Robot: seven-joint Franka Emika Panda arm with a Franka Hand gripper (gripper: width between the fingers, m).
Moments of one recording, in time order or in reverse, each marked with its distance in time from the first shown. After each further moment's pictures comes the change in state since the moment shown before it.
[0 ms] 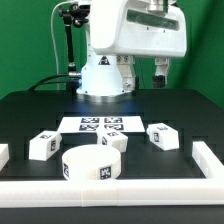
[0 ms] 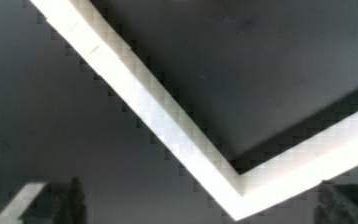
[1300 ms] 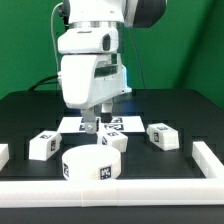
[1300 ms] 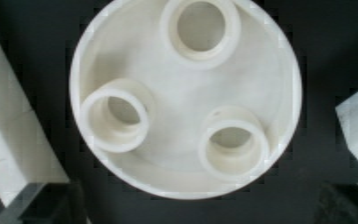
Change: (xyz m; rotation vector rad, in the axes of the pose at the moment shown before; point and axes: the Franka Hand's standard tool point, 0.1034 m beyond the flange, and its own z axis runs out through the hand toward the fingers) arm -0.083 -0.020 0.061 0.053 -0.030 -0.279
